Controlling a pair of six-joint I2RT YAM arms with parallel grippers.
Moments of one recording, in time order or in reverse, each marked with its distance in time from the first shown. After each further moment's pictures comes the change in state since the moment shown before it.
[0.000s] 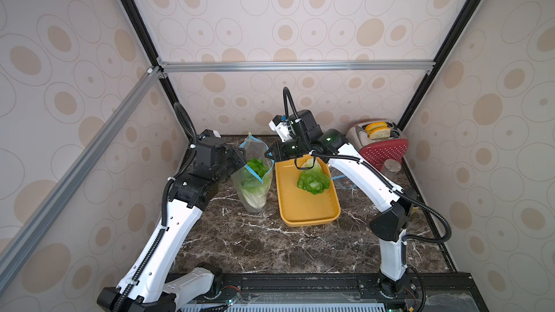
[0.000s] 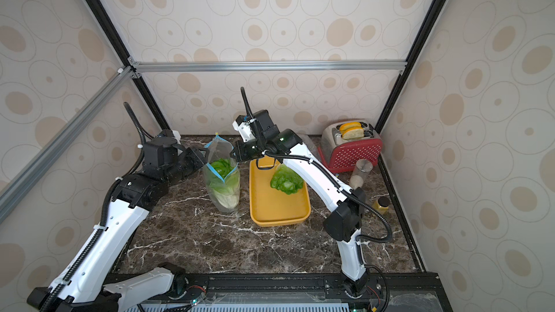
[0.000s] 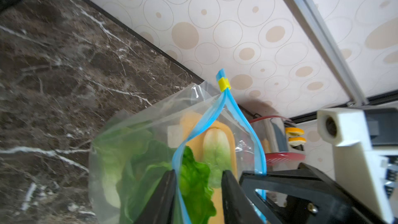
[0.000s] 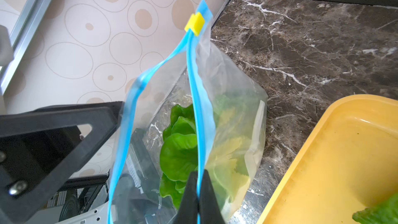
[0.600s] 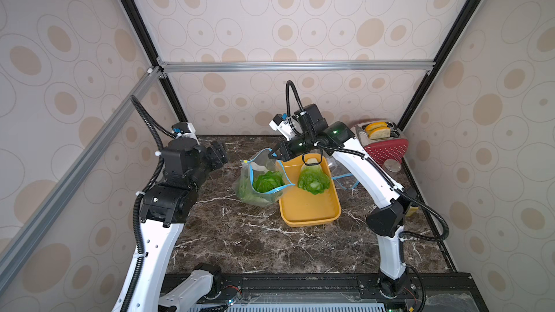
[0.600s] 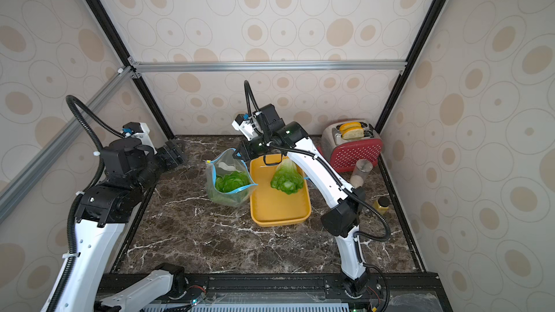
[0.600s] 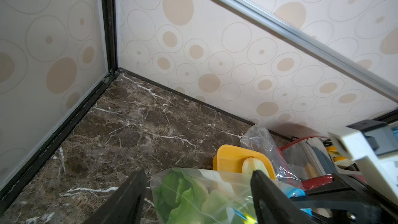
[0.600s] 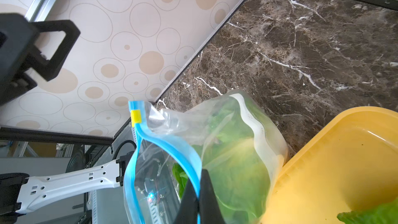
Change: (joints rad) left arm 0.183 -0.094 0.091 -0.081 -0.052 0.309; right arm -0.057 0.034 0.113 -0.173 -0.180 -0.196
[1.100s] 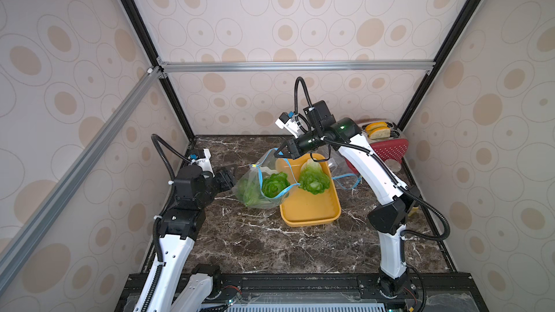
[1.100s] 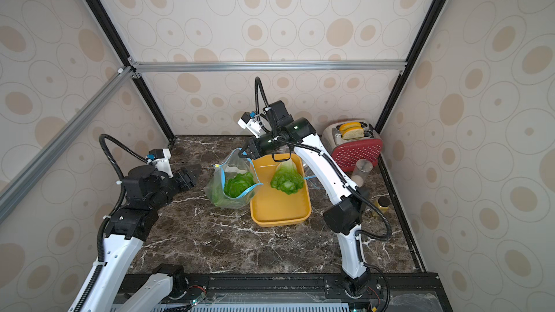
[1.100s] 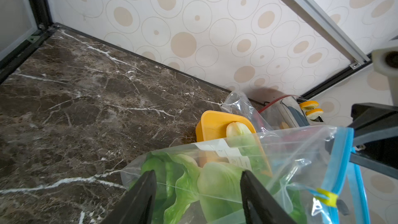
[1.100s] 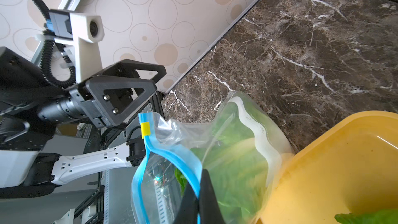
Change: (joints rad) left arm 0.050 -0.193 -0.526 0.362 0.348 0.013; right arm -0.083 0.001 0.010 -0.053 -0.156 -0.096
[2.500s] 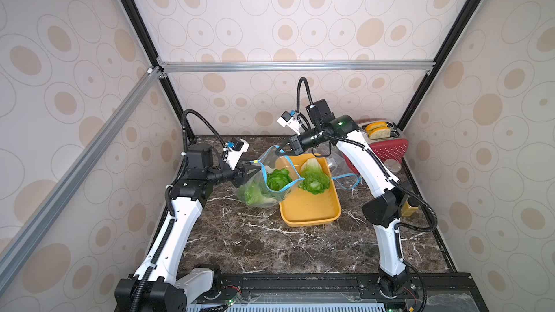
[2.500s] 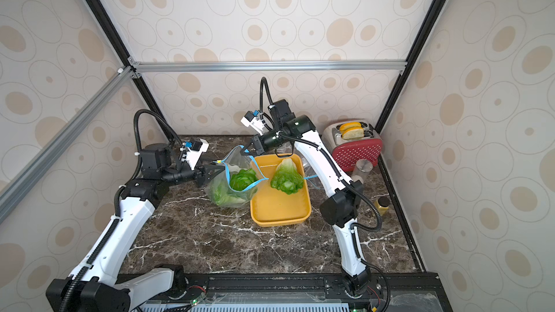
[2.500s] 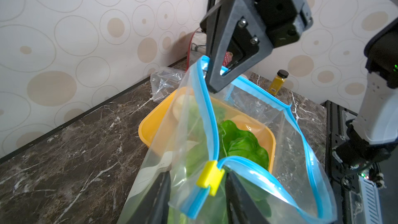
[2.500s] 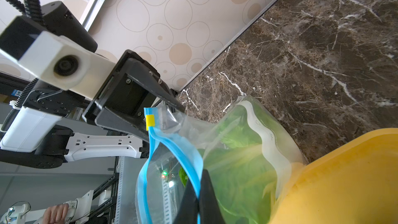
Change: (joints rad) left arm 0.023 0.328 0.211 -0.045 0.632 0.764; right arm -0.055 0.105 0.086 -0.032 -0.167 -0.067
